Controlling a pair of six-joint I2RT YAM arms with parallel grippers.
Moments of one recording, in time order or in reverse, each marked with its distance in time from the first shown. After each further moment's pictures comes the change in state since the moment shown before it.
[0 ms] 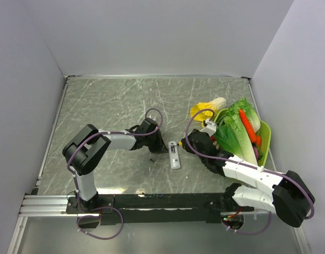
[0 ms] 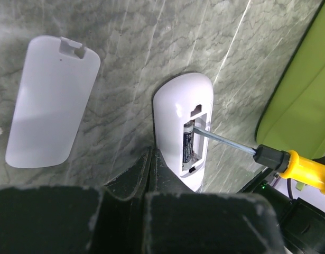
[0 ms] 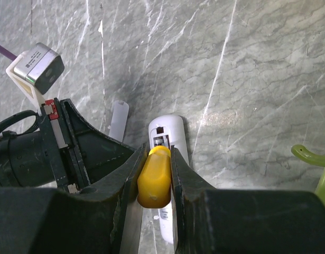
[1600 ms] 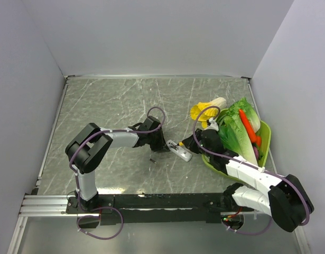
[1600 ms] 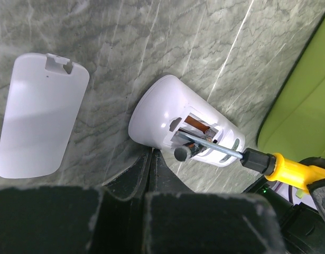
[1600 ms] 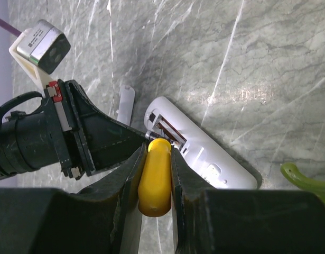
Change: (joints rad) left arm -0.002 0.034 0.076 -0.081 -0.016 0.015; right arm -0.182 -0.009 -0.059 0.067 -0.321 -0.021
